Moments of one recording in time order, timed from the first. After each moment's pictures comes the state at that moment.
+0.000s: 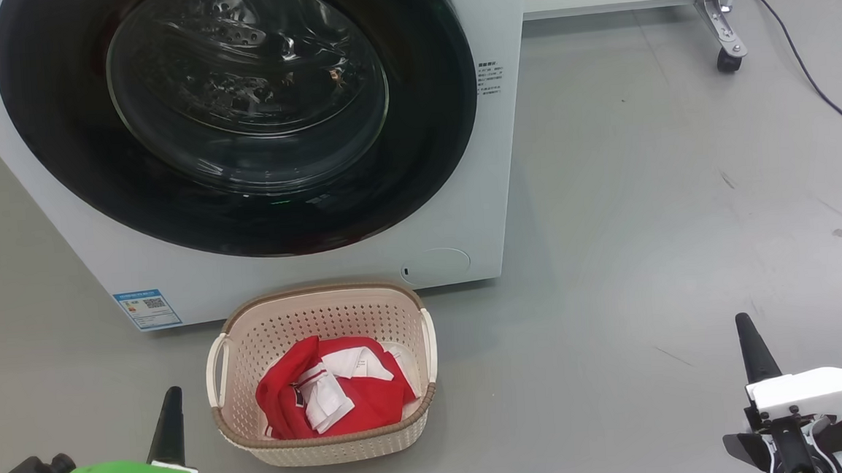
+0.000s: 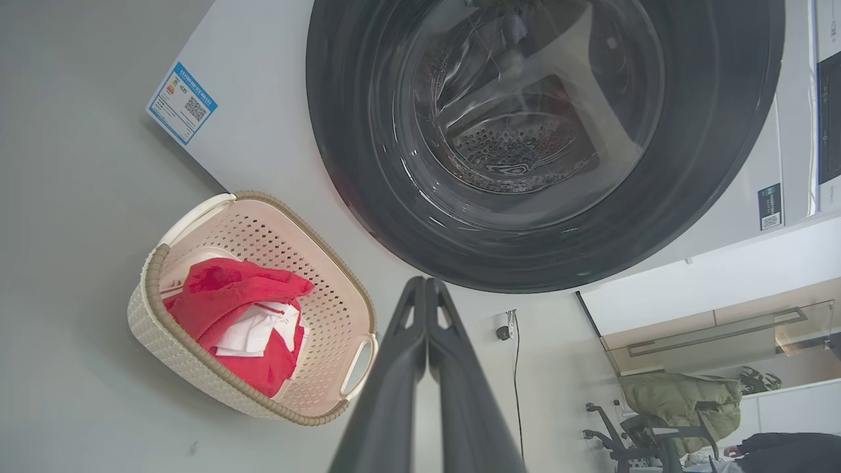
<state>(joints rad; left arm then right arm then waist) 0.01 0.08 -0.09 0.22 -1.31 -0.05 -0.03 0.02 -0.08 0.04 0.21 1.33 0.07 -0.05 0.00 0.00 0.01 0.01</state>
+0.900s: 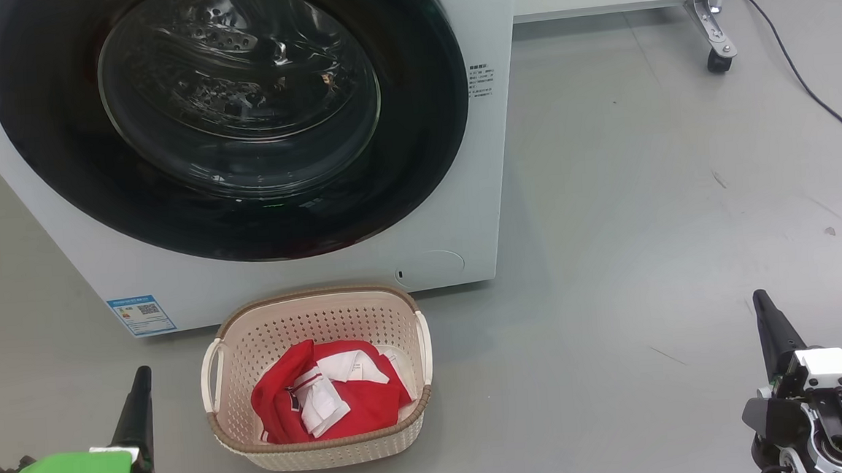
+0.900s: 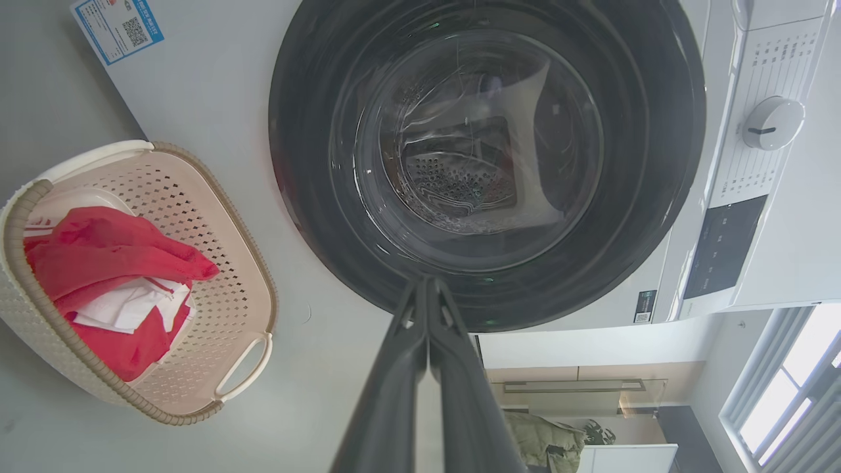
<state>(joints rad) -0.04 0.08 0.00 0.25 -1.66 -0.11 0.04 -0.04 -0.10 -0.02 0.25 1.68 0.11 0.02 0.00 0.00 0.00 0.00</state>
